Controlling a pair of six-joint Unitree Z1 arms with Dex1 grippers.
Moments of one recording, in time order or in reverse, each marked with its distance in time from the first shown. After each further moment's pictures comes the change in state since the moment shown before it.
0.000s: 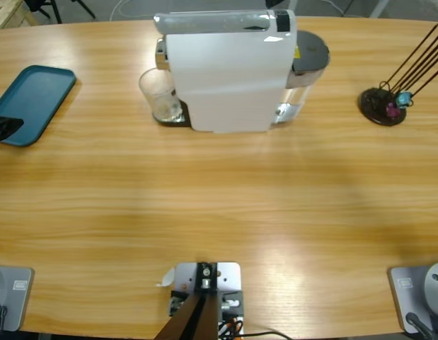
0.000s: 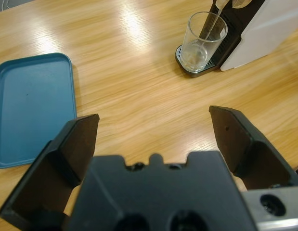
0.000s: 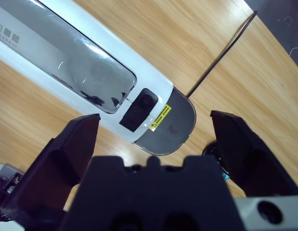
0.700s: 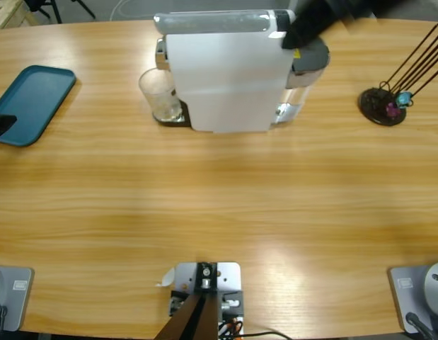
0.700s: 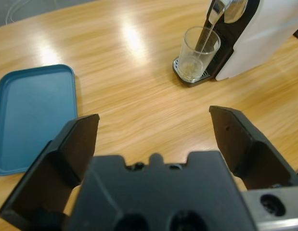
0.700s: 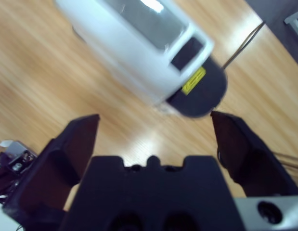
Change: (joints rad) arm 0 0.002 -0.059 0.050 -0.071 -0.008 0.000; arm 1 0.197 -0.498 0.842 -0.495 -0.077 0.102
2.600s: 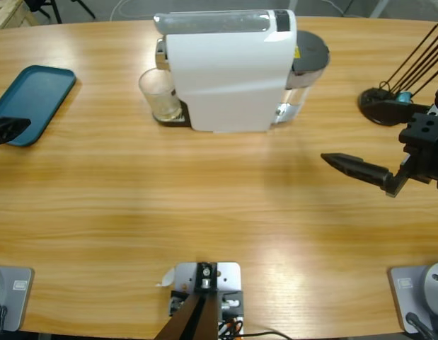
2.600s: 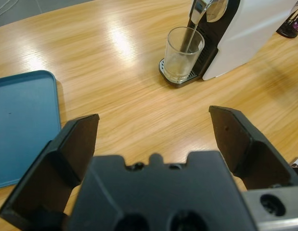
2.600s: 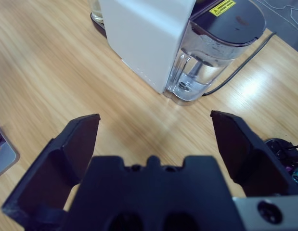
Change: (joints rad) arm 0 0.002 0.037 0.028 -0.067 -0.066 0.016; arm 1 0.021 -0.523 1.121 -0.976 0.031 -0.087
